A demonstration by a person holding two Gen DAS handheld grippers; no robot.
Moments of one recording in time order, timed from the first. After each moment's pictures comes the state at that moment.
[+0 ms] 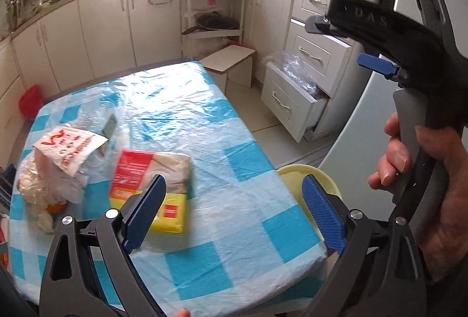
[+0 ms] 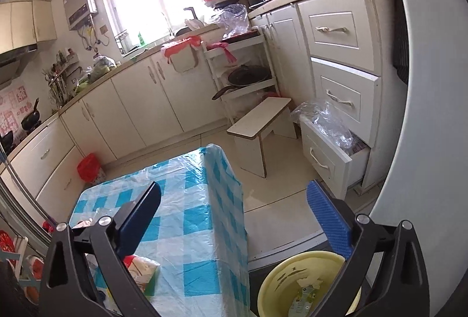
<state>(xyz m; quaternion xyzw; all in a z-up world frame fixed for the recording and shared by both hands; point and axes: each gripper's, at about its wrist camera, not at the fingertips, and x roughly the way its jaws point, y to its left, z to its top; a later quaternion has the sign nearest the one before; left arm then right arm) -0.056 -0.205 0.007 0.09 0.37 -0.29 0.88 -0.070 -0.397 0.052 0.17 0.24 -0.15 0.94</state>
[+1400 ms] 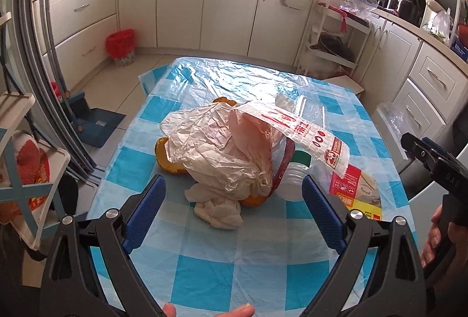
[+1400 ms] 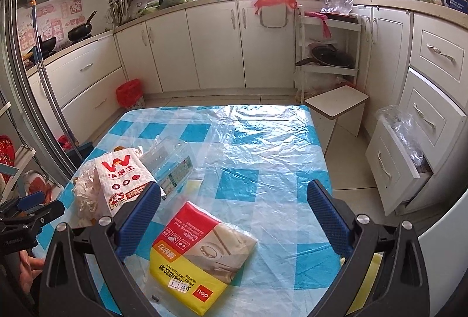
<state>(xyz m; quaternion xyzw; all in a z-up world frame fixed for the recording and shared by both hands) 0.035 0.021 -0.009 -0.04 0.39 -0.09 0.91 0.003 -0.257 0.010 0.06 0.33 -0.01 0.94</state>
